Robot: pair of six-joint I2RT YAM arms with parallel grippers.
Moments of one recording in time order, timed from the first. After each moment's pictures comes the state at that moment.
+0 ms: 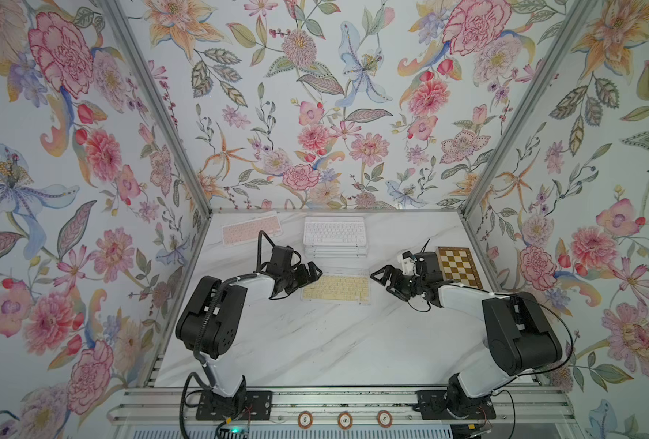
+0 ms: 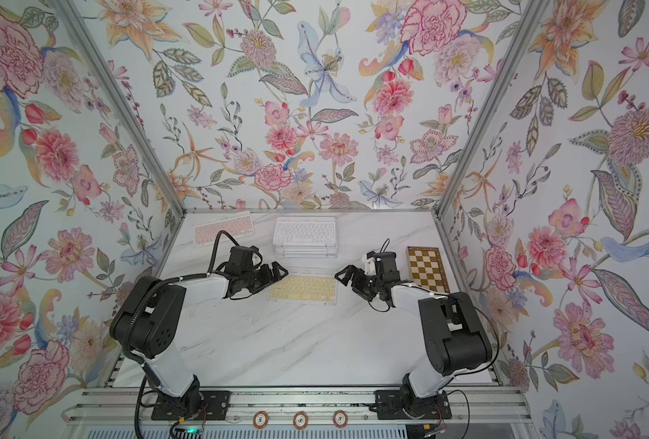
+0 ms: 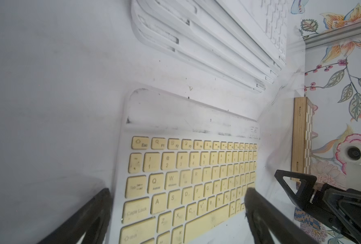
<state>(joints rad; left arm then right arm) -0.35 1.80 0.92 0.05 0.37 -0.71 0.21 1.64 0.74 0.08 -0.61 0.70</state>
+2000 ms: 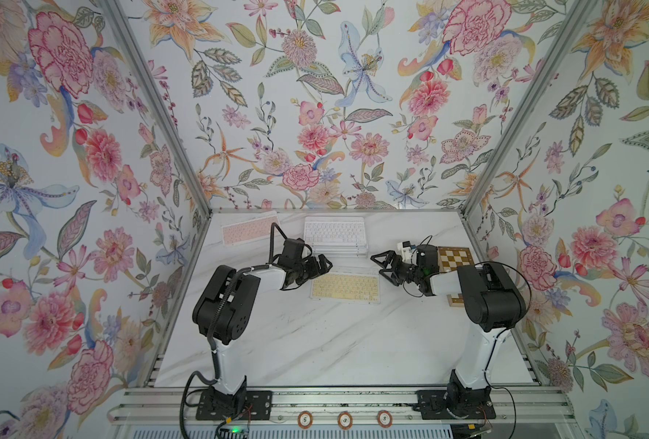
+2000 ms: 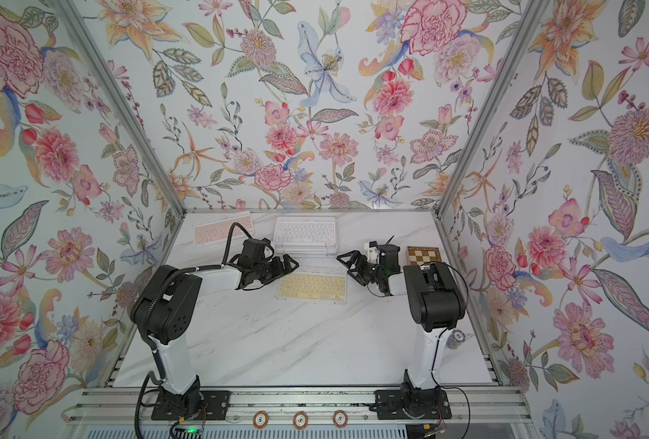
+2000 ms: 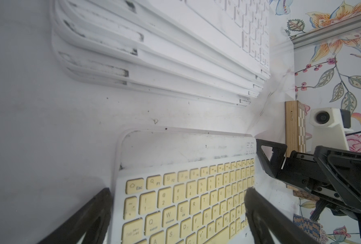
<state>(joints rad) -0.40 1.92 1.05 0.08 0.37 -0.72 0.15 1.97 0.86 0.55 -0.78 0.89</state>
